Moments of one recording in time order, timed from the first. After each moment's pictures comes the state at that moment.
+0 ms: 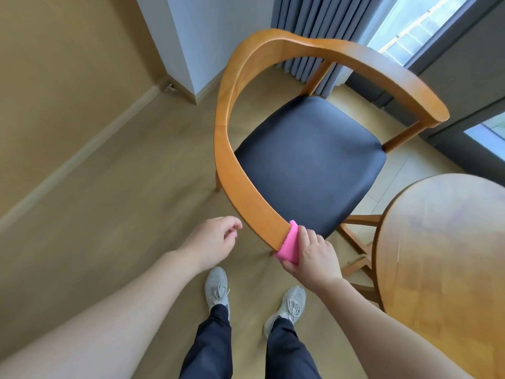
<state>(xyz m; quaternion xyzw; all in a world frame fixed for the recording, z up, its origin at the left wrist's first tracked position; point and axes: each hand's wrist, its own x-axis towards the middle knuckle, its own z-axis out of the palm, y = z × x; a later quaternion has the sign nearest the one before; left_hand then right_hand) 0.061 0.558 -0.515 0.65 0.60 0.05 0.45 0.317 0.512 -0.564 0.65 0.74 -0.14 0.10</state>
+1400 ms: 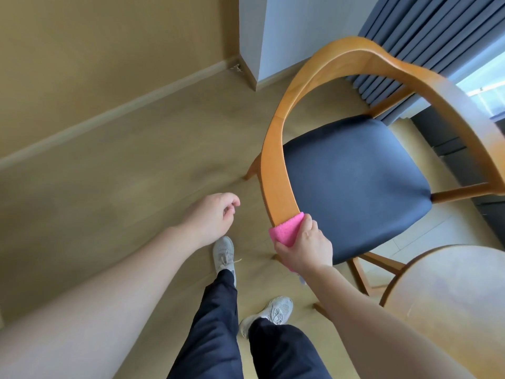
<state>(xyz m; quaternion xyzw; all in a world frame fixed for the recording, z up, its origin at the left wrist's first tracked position) 0.032 0.539 -0.501 0.56 0.73 0.10 0.37 0.270 0.563 -0.569 0.64 0.74 -0.20 0.09</state>
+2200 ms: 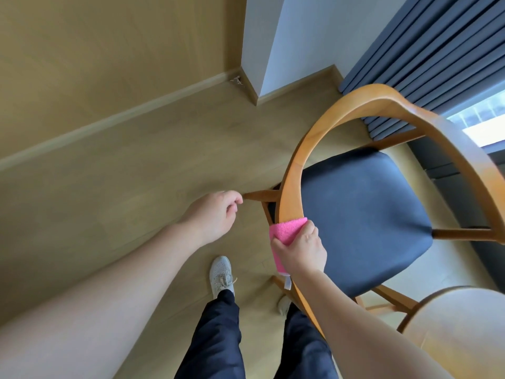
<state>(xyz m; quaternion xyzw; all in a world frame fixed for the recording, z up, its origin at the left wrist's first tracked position) -0.052 0.637 -0.509 0.57 0.71 0.12 0.39 0.172 0.646 -0.562 0.73 0.64 -0.23 0.08</state>
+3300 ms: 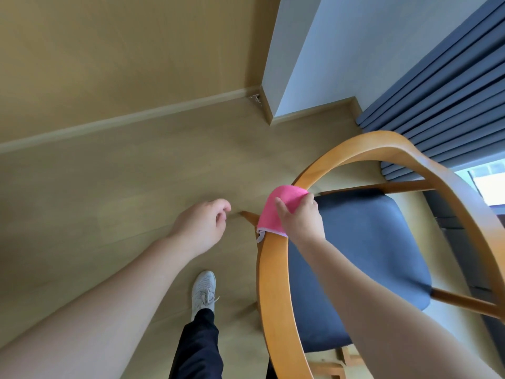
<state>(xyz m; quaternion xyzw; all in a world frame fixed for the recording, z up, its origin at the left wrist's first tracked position) -0.040 0.669 -0.523 0.48 0.80 0.14 0.33 0.137 0.793 -0.541 0.68 0.63 -0.38 0.04</state>
